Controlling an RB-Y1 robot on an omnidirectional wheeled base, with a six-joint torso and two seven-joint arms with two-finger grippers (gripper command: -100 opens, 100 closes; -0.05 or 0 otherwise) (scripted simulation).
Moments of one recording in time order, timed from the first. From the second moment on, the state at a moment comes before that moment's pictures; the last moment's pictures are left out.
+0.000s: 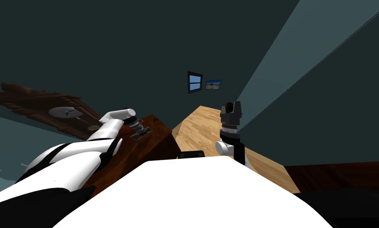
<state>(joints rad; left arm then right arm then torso) -0.65 0.97 0.04 -0.88 0.73 1.78 0.50 0.49 0.01 0.07 -2.36 -0.10 -0.51 0.15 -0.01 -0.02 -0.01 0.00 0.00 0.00</state>
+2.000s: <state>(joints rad) -0.68 1.08 0.06 -0.80 0.64 1.78 0.01 0.49 0.01 0.07 -2.36 -0.11 -0.51 0.15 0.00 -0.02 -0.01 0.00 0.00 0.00</state>
